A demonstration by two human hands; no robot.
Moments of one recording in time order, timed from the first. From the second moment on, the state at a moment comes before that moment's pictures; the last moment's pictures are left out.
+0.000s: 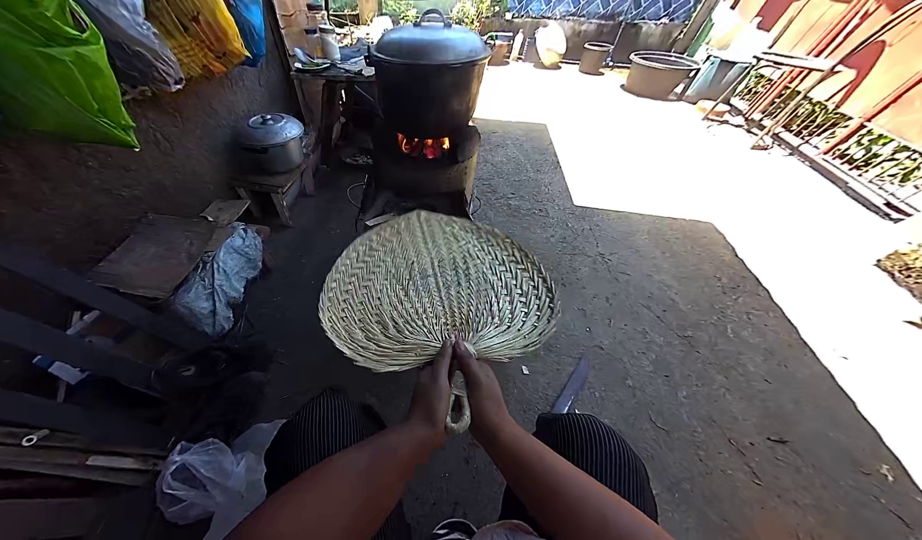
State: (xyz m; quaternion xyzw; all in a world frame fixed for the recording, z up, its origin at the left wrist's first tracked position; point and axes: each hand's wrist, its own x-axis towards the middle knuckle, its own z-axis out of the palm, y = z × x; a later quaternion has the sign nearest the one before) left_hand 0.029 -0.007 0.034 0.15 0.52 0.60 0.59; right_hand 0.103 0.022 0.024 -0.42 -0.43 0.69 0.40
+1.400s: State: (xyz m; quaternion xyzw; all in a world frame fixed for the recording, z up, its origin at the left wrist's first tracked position) left_hand 0.031 -0.003 0.036 0.10 0.53 0.59 0.61; right_hand 0.102 0.024 0.017 -0.46 -0.41 0.70 0.37
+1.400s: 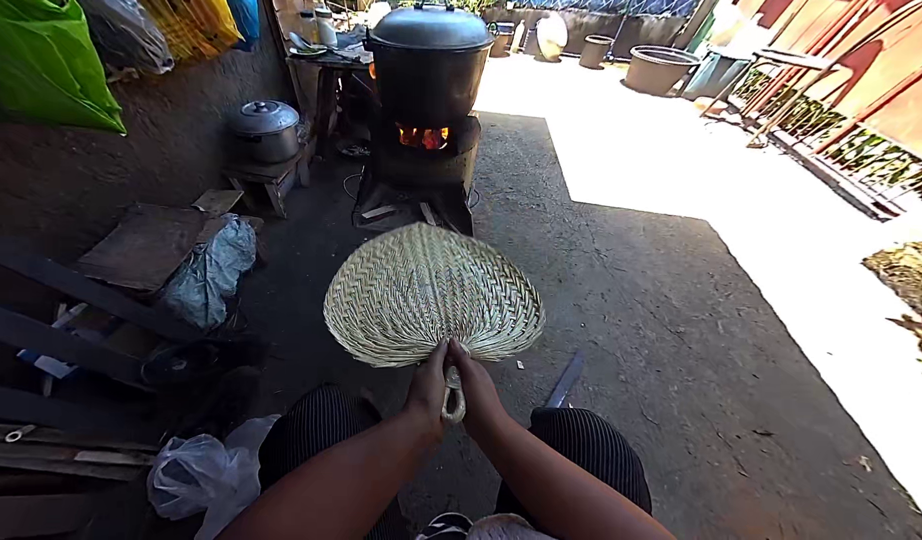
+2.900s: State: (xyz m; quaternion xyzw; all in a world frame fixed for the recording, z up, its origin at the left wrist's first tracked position) left_hand 0.028 -0.004 0.033 0.10 0.51 0.58 0.63; right_hand 0.100 0.017 0.018 -0.47 -0.39 0.68 0.41
